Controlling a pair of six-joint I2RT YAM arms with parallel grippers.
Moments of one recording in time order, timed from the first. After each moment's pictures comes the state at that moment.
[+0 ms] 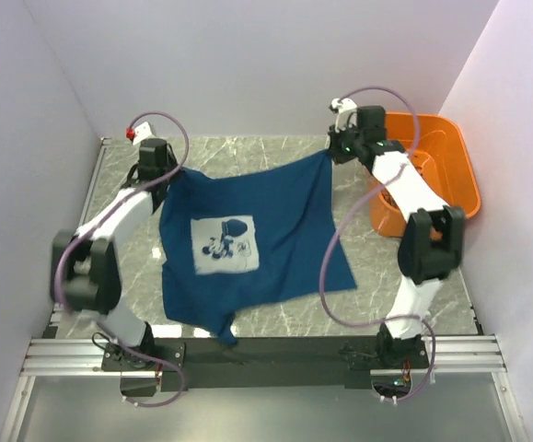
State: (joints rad) left arm -0.16 1.54 1.11 0.00 -0.24 -0.58; right arm 0.15 1.82 1.59 -0.37 -0.32 -0.18
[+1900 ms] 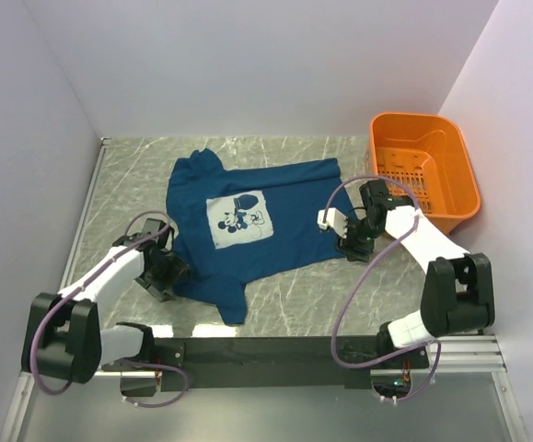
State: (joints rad) left arm -0.19 1.21 0.62 -0.79 0.00 -1.10; right arm 0.16 1.45 0.97 -0.87 -0.38 -1.20
